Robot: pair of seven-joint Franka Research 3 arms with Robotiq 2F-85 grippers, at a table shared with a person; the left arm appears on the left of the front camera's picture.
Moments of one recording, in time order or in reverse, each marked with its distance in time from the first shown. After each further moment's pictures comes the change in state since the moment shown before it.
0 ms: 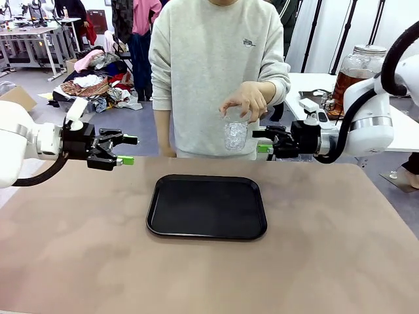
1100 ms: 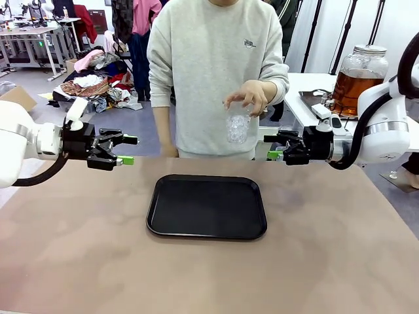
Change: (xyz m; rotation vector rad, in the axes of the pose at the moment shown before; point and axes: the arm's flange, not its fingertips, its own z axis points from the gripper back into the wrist) left arm 0.000 0.000 0.000 0.000 0.000 0.000; right arm -0.008 0.018 0.028 -0.073 0.031 0.034
